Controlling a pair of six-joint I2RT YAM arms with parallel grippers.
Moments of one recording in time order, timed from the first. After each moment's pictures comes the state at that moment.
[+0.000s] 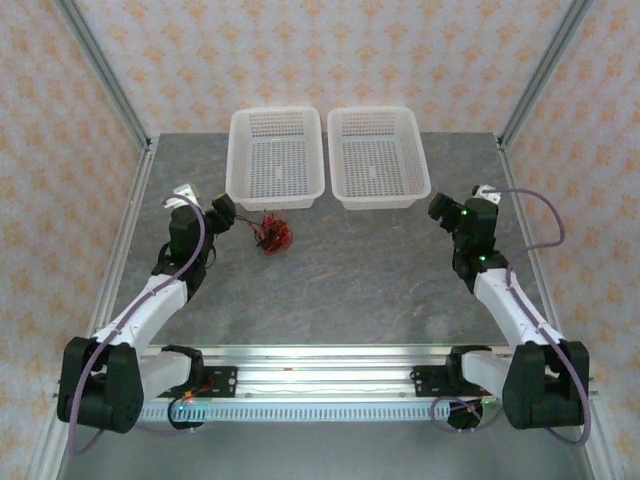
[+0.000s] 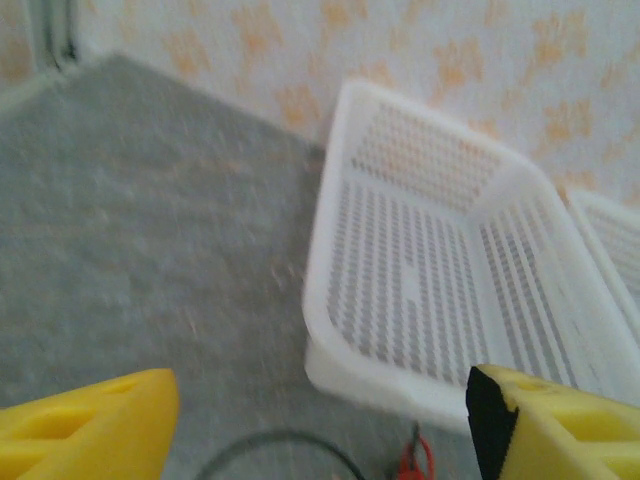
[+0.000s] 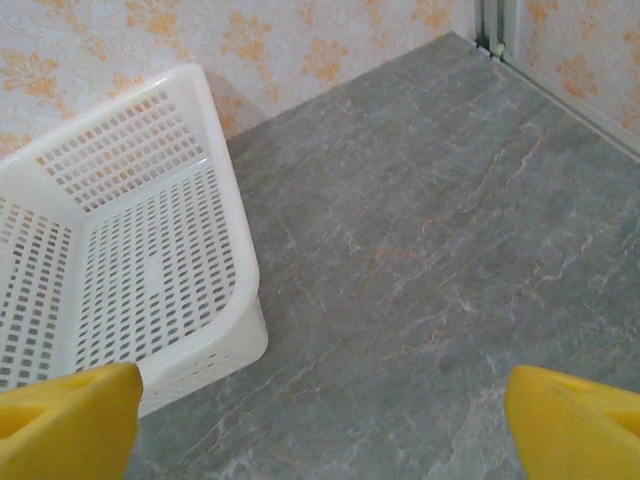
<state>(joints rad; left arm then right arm) -0.11 1.11 0.57 0.17 -0.18 -0.52 0.03 1.09 0.66 -0.01 0.15 0.45</state>
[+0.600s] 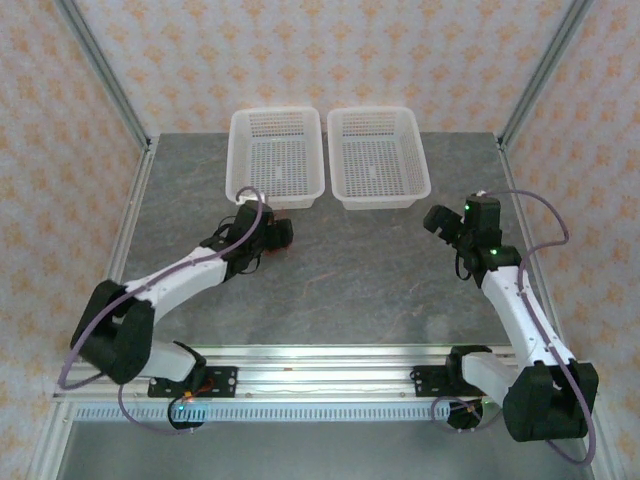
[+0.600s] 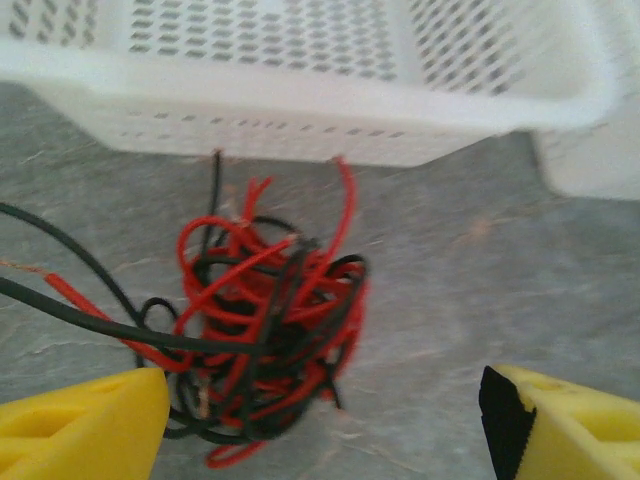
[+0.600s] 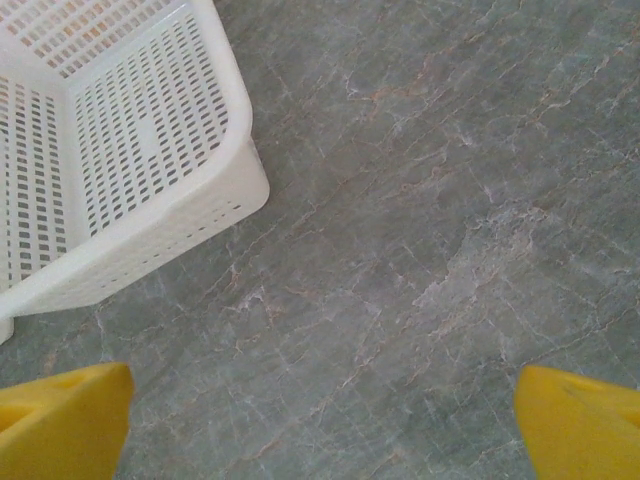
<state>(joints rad) -0.46 1.42 0.81 -0.17 -0.24 -0.52 0.03 1.03 0.78 -0.46 0.02 0.52</state>
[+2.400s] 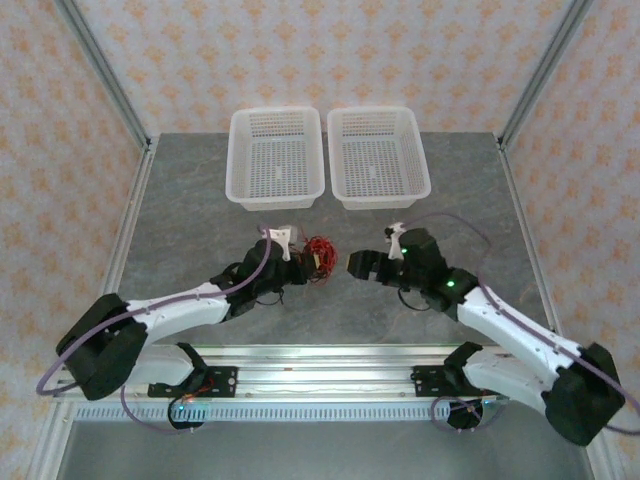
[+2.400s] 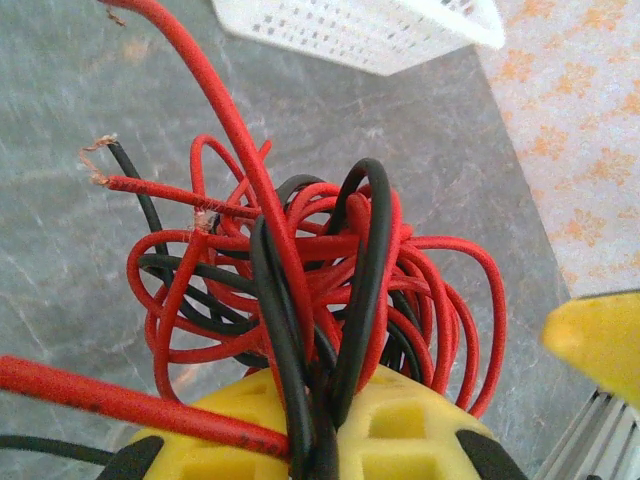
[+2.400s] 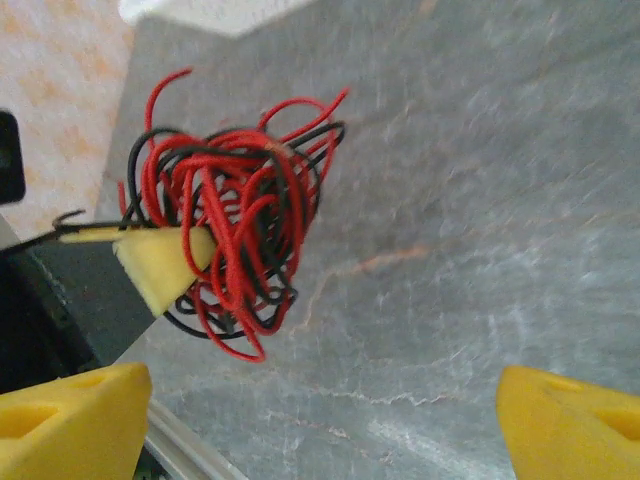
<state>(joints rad) -0.72 1.30 0.52 0.27 0.06 -0.83 0.64 1.01 0.60 -0.25 -0.26 0.75</state>
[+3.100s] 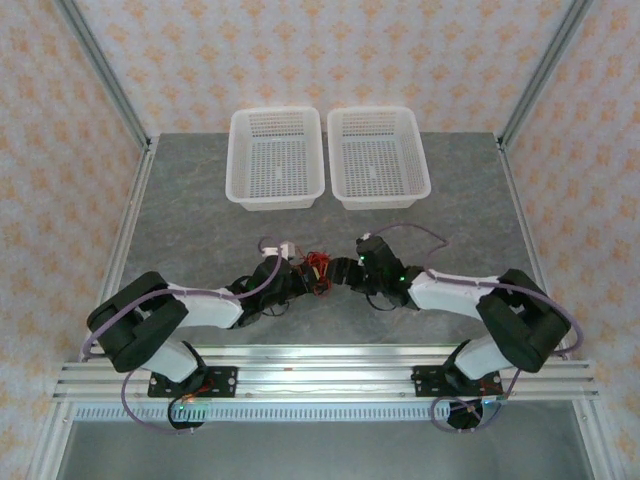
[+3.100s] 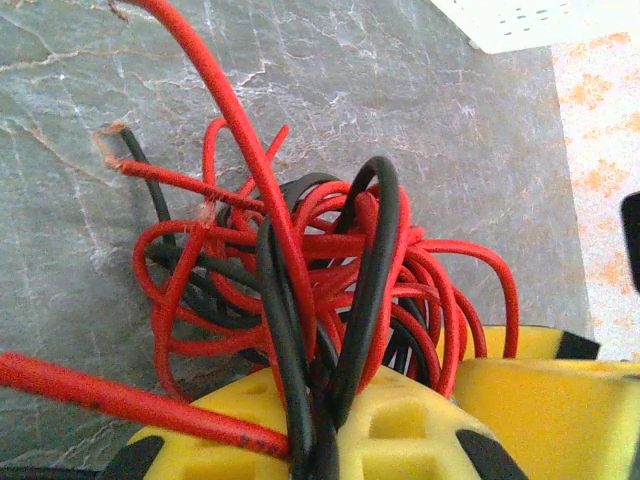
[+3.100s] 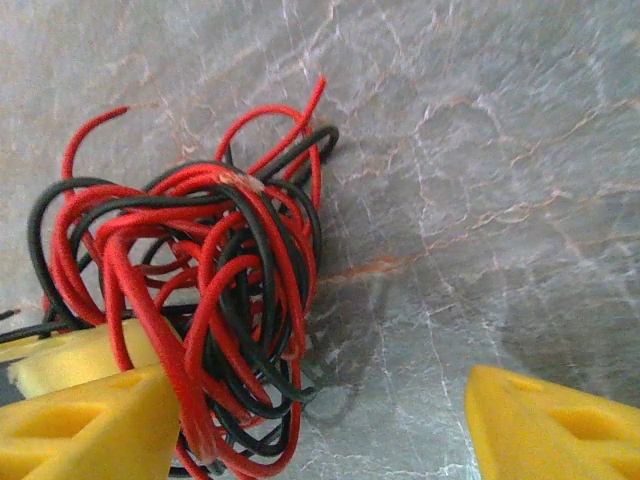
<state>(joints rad) -0.75 1.49 0.41 0.52 0.00 -1.05 0.75 1.46 0.59 0.10 -0.16 0.92</state>
